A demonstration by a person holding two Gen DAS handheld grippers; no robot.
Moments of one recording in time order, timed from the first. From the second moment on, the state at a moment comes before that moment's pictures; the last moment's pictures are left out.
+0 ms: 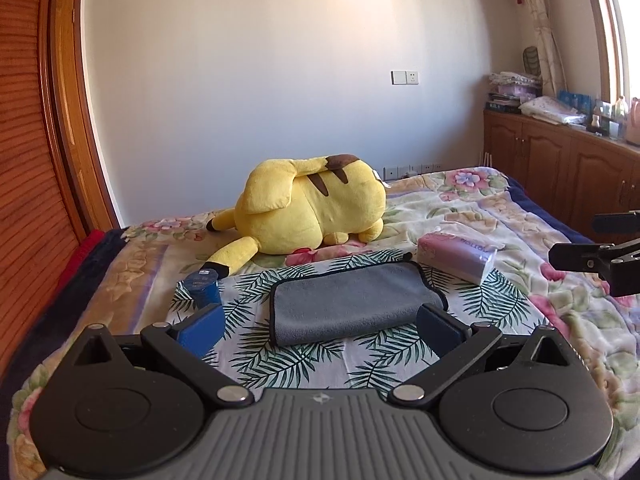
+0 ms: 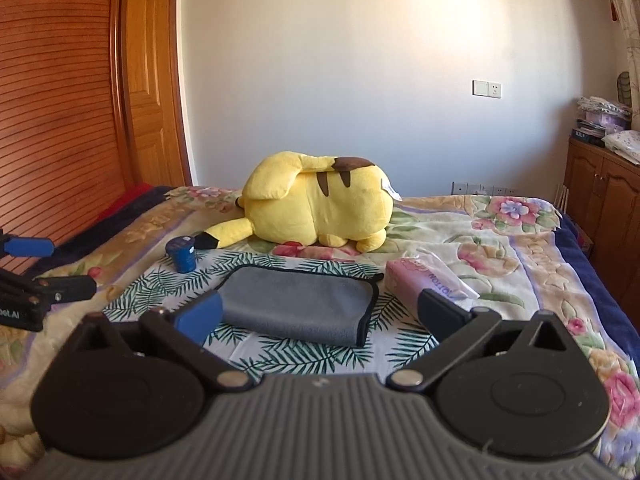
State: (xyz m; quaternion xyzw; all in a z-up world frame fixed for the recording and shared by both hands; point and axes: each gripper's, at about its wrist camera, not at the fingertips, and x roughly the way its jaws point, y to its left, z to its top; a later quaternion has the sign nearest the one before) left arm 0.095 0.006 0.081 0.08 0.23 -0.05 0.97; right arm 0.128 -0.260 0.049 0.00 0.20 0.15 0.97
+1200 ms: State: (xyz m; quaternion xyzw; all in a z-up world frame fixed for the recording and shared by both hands) left arm 0.021 -0.003 -0.022 0.04 0.27 -0.03 0.96; right arm 0.054 -0.243 -0.020 -0.01 0.23 0.14 0.96
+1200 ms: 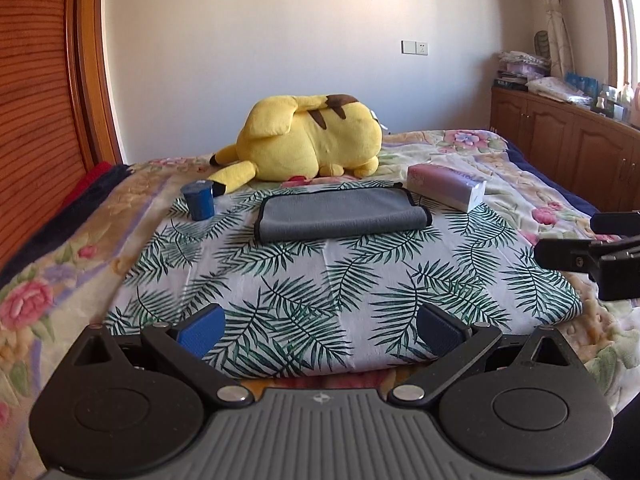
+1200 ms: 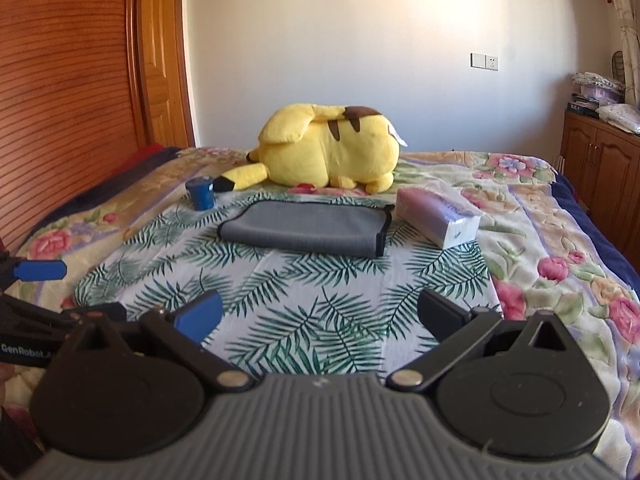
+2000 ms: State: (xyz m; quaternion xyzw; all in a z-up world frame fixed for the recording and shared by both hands) left arm 0.020 -0.001 -0.028 0.03 0.24 -0.03 0.97; right arm 0.057 -0.239 -0.044 -0.02 0.23 0.12 0.96
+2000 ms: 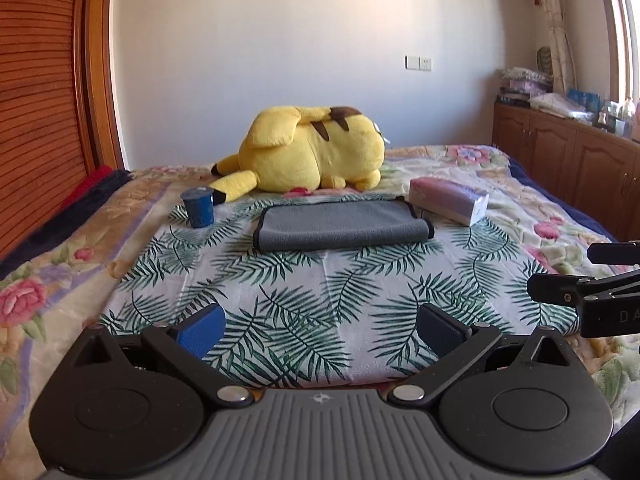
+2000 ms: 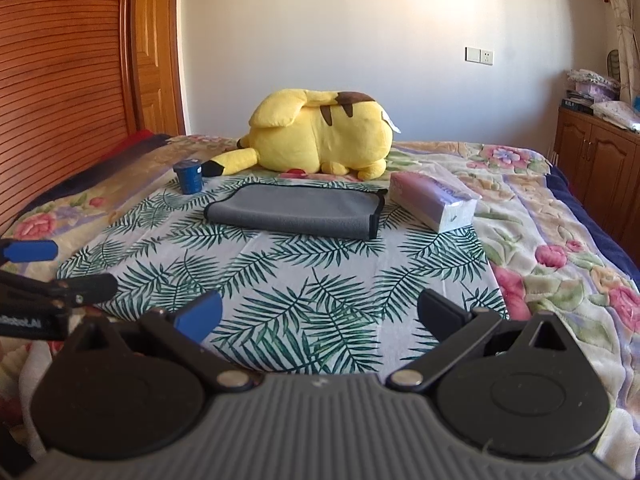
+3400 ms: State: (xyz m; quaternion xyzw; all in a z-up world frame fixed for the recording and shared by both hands) left arm -0.004 0.013 -0.002 0.03 0.15 -0.01 0.99; right arm 0.036 -0.253 -0.030 0.00 0.14 0.10 0.99
